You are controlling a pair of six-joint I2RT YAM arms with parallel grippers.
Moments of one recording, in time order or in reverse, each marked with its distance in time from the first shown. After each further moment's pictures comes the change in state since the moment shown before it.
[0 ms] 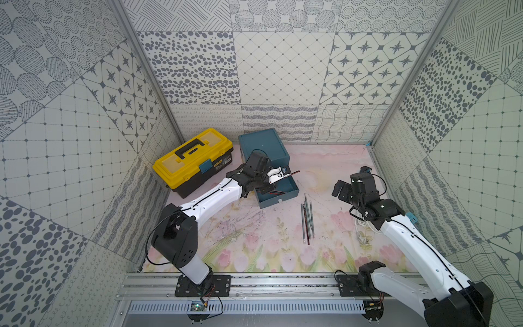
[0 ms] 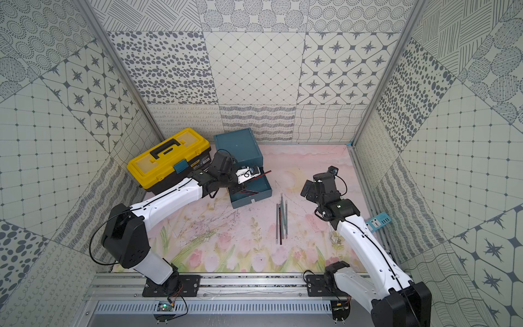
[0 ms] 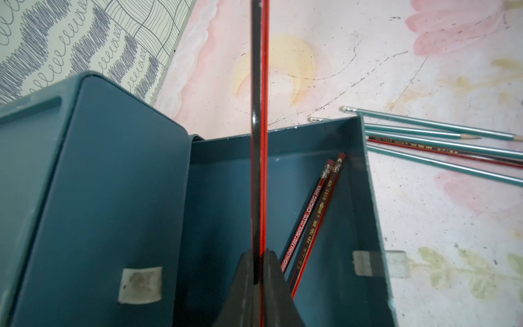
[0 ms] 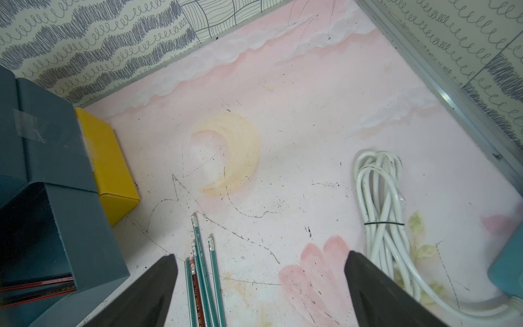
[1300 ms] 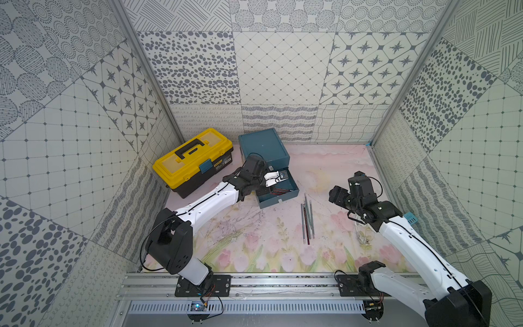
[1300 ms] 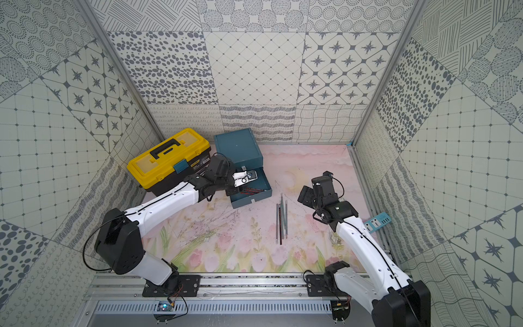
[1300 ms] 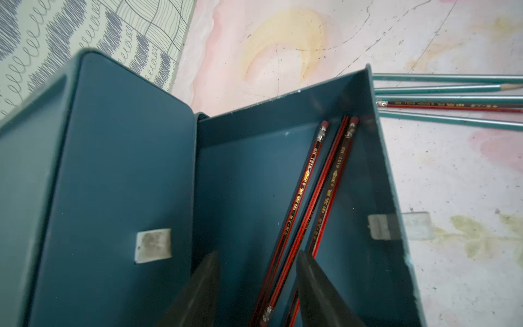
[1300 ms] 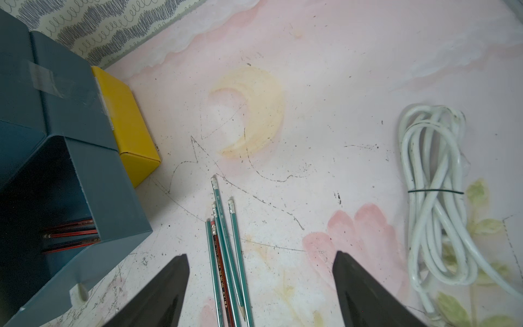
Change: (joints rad) left arm 0.006 -0.066 -0.075 0.042 -0.070 0.090; right arm 0.023 -0.003 -0.046 -0.021 -0.161 0.056
